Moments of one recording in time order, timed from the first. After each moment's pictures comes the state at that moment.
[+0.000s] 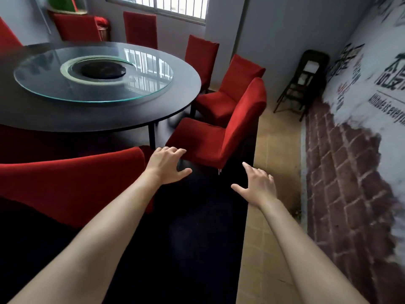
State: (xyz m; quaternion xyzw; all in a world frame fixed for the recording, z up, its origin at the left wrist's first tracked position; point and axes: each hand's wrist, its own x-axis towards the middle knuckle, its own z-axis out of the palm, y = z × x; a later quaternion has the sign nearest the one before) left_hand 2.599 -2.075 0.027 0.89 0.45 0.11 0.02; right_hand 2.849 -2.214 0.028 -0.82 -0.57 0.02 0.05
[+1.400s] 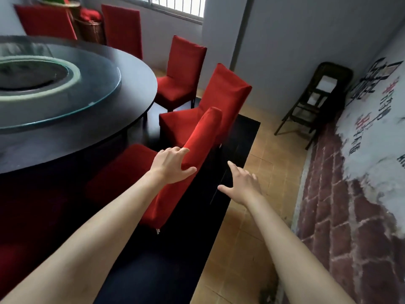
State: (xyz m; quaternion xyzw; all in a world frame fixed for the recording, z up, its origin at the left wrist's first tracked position) left_hand 3.174 -1.739 0.024 0.84 0.52 0.13 0.07; right_hand 3.398 -1.820 0.010 -0.76 -0.65 0.07 0.03
